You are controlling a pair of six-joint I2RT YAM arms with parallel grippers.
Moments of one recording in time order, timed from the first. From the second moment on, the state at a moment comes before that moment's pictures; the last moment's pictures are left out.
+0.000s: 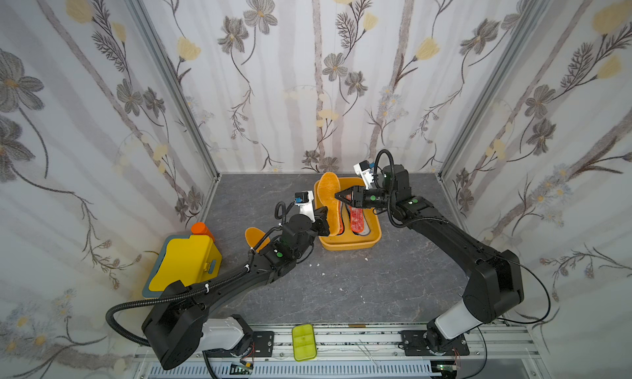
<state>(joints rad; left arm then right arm) -0.79 1.29 0.80 0.31 -0.27 -0.55 0.46 1.59 1.33 -0.14 -0.74 0.58</state>
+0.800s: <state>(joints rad) -0.79 1.28 0.80 0.33 -0.32 -0.54 0.48 1.63 1.32 -0.10 -0.78 0.61</state>
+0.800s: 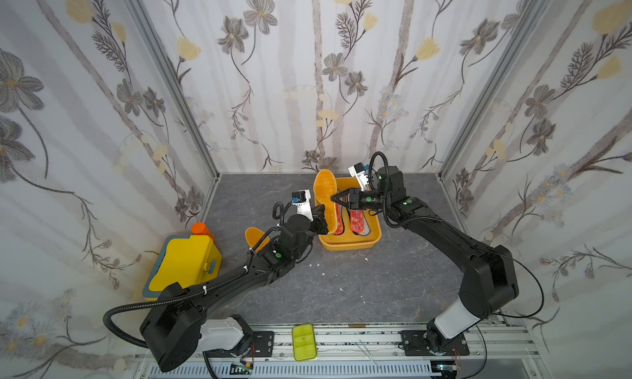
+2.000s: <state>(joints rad) -0.79 1.04 0.65 0.25 -0.46 -0.61 0.42 1.66 1.33 -0.06 -0.75 0.58</state>
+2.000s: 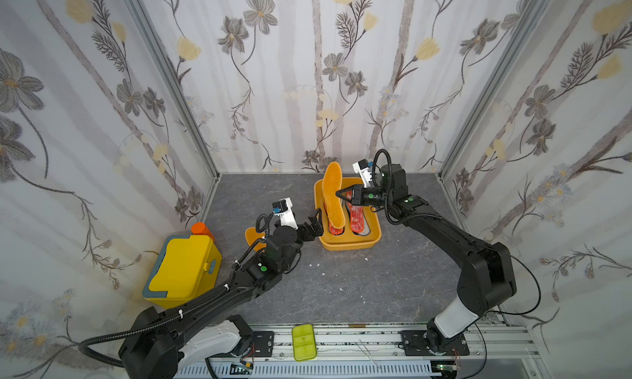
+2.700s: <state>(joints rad) -0.74 0.70 0.40 0.15 -0.60 -0.72 0.35 2.02 1.39 0.04 -0.79 0.65</state>
